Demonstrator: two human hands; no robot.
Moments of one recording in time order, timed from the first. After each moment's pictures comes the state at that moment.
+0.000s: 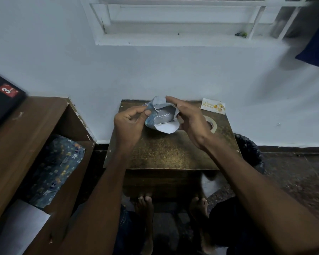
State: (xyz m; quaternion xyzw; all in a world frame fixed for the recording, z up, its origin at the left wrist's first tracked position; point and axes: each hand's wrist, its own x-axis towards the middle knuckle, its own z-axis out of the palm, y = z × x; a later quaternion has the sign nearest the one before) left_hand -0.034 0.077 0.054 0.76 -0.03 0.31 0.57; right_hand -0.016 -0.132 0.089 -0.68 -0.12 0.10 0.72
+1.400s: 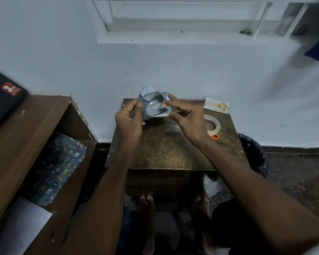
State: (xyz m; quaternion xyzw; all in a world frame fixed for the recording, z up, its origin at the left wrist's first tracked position) left_hand -0.024 0.075 0.051 0.71 0.07 0.27 0.64; right_hand -0.003 -0.114 0.068 -0.72 -0.19 -0.05 0.67
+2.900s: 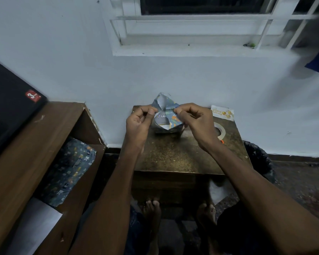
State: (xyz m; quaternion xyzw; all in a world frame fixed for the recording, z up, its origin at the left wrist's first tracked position) left_hand -0.043 0.077 0.075 0.64 -0.01 0.20 0.74; right_hand -0.019 -0.117 0.095 -0.72 -0.16 -0.09 0.67
